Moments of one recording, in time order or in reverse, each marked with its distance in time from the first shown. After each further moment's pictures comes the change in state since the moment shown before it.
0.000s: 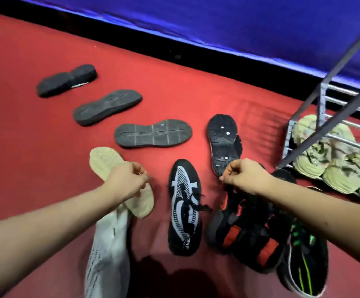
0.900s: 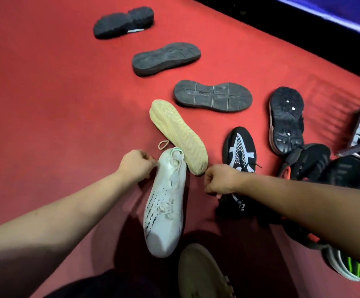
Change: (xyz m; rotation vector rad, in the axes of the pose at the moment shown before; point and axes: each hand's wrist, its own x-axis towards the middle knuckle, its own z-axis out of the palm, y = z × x) left_hand -0.032 -0.154 -0.051 -0.176 0.070 -0.307; right_hand -0.002 -0.123 0.179 -0.406 -0.510 -0.035
